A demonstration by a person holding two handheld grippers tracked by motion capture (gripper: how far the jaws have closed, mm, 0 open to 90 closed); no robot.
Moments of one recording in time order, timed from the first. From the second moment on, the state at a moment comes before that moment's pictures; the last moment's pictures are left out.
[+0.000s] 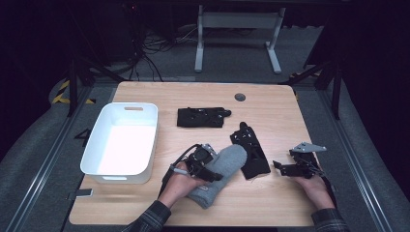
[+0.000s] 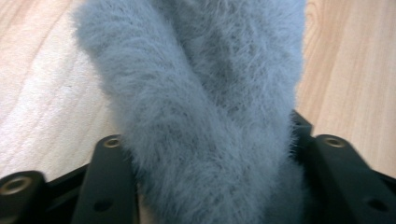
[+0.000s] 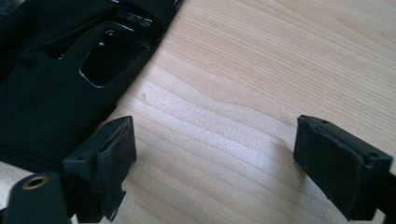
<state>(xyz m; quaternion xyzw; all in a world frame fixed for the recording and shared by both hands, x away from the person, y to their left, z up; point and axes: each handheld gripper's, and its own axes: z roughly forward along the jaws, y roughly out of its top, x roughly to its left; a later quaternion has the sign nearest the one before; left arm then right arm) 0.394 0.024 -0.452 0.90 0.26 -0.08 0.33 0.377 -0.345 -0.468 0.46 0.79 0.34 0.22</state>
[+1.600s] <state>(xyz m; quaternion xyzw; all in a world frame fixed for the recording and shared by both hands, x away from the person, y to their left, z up) 0.417 0.121 -0.317 0.88 0.32 -0.01 0.36 0.377 -0.346 -0.468 0.46 0.79 0.34 0.21</state>
